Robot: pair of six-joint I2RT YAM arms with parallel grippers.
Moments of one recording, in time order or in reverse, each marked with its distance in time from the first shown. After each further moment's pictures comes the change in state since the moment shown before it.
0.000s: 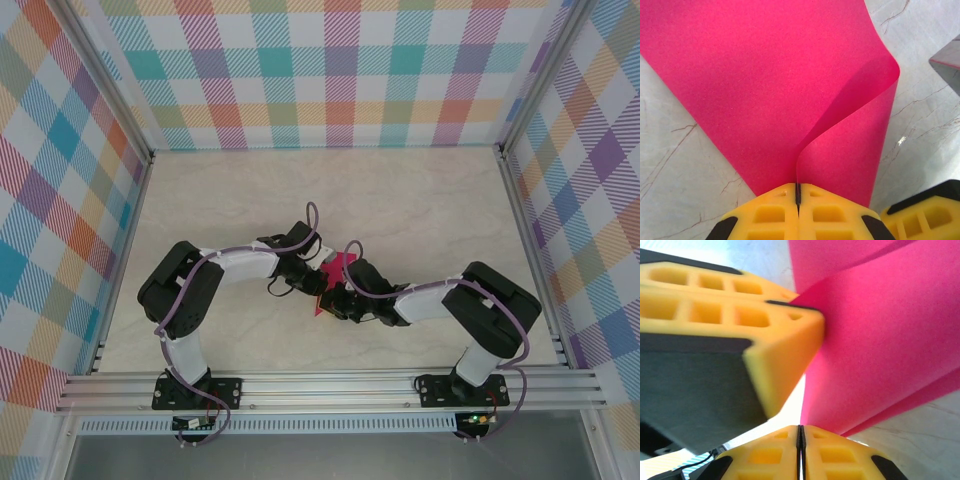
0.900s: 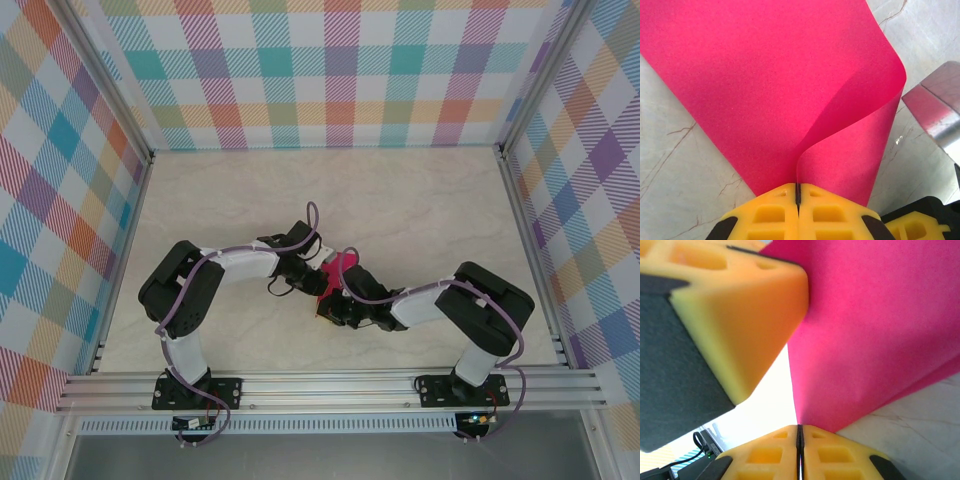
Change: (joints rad) left arm 0.001 0.006 0.004 -0.001 0.011 0.004; right arm 0.043 0.029 -0.005 0.018 0.018 0.024
